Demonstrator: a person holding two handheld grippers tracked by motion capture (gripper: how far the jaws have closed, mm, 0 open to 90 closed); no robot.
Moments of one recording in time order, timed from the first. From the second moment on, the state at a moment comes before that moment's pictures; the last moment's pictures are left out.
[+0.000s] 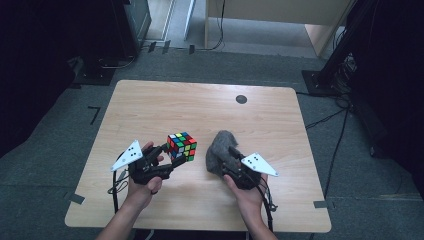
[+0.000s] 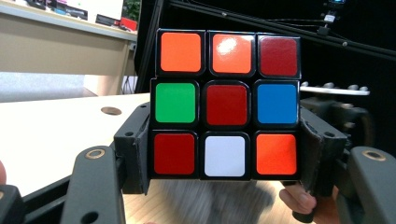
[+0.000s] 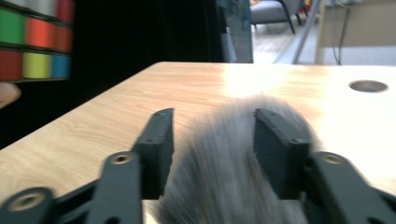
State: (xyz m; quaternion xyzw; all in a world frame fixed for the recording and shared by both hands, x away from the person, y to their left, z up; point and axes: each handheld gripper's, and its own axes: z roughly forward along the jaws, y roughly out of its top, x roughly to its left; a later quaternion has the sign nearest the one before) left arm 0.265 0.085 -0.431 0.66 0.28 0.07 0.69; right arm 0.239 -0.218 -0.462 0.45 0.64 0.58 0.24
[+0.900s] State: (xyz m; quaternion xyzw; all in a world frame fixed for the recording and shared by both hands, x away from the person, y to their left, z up) left arm 0.254 0.049 -0.444 0.66 0.31 0.00 0.69; right arm 0.207 -0.152 -0.455 0.37 0.63 0.64 0.25
